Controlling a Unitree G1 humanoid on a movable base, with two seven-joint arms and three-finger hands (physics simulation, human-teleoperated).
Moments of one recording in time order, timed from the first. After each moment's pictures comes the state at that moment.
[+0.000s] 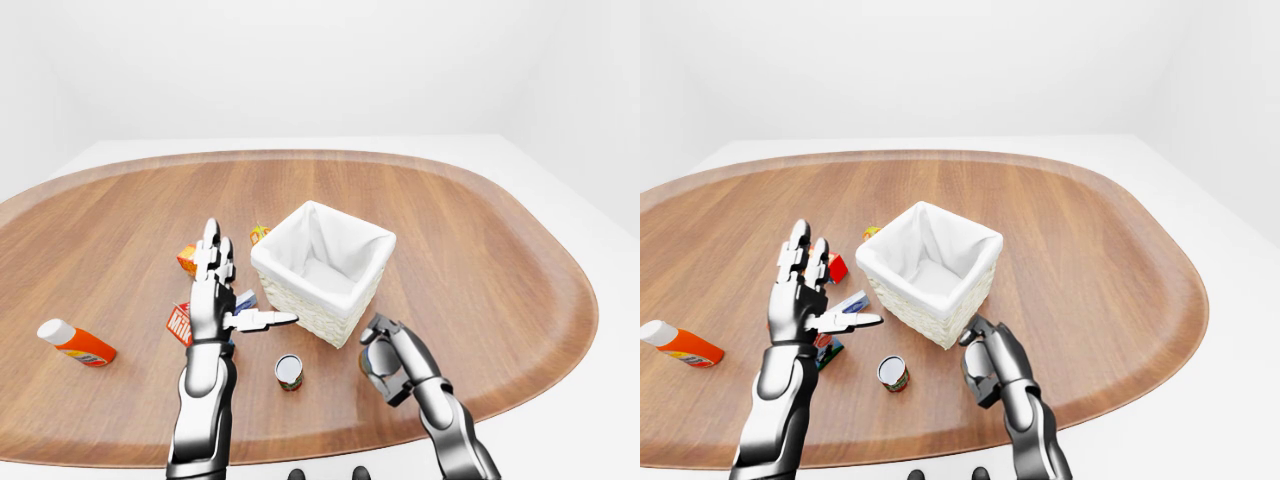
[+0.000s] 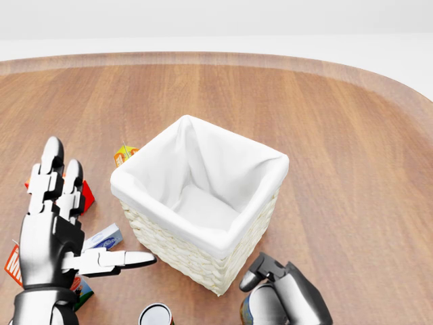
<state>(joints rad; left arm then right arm) 0.02 0.01 0.06 -0.20 -0.06 -0.09 0.00 0.20 -0.05 0.16 -0.05 -0.65 0.09 0.10</state>
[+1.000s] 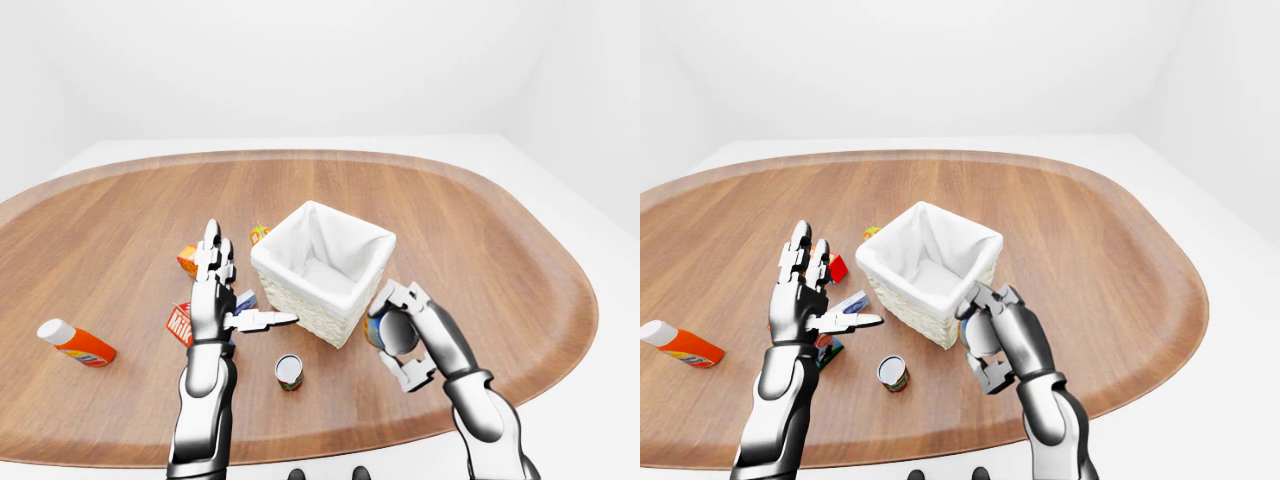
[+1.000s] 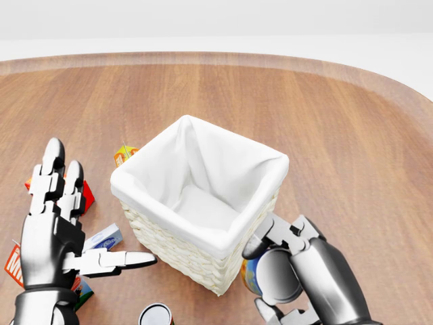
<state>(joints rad) 0.02 0.01 0.05 -0.20 -0.06 -0.09 0.00 0.27 -0.05 0.12 -0.55 -0.67 0.09 0.28</state>
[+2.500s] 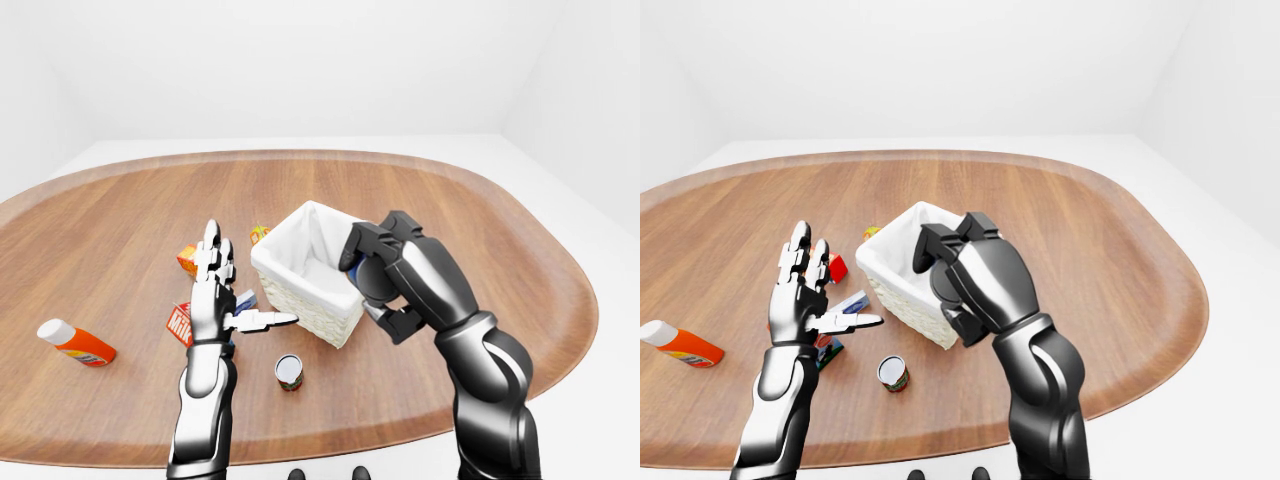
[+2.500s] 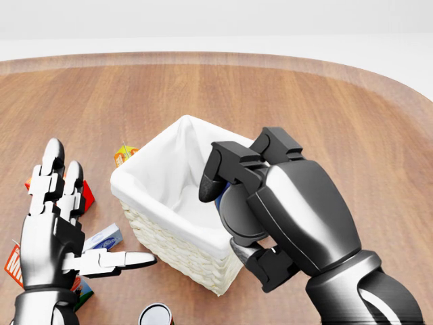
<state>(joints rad) 0.02 0.01 0.06 -0.20 -0.06 -0.09 0.00 -0.10 0.02 0.17 -0.74 -0.97 0.09 0.57</state>
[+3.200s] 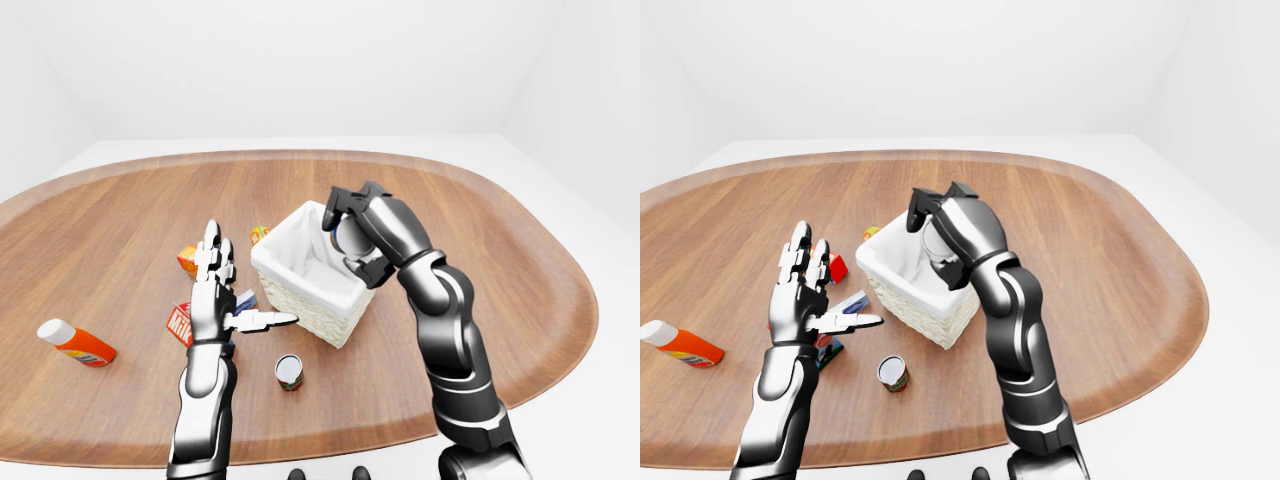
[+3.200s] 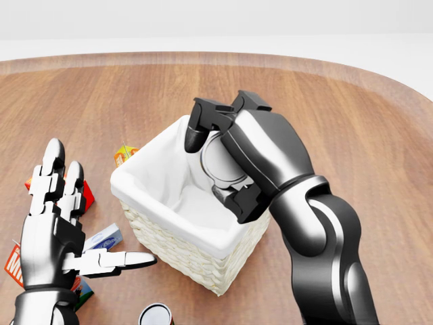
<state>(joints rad) 0.02 0.01 0.06 -0.20 -0.07 -0.09 0.00 -0.43 0.01 0.11 -0.30 -0.93 0.09 0.46</state>
